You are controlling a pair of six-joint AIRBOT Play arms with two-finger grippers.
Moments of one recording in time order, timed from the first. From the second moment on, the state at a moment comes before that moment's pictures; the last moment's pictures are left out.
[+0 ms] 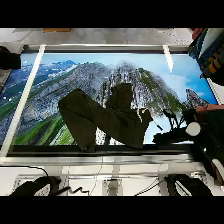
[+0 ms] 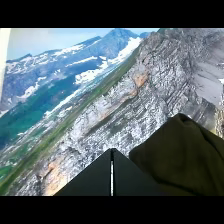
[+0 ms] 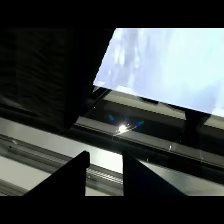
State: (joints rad) left arm -0.09 -1.10 1.81 1.73 -1.30 -1.43; right arm -0.01 -0.88 0.58 -1.19 1.20 1.35
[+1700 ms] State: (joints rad) left arm -0.09 -1.14 1.71 1.34 -1.30 -1.43; right arm -0.13 -1.32 0.43 -0.61 1.07 0.99
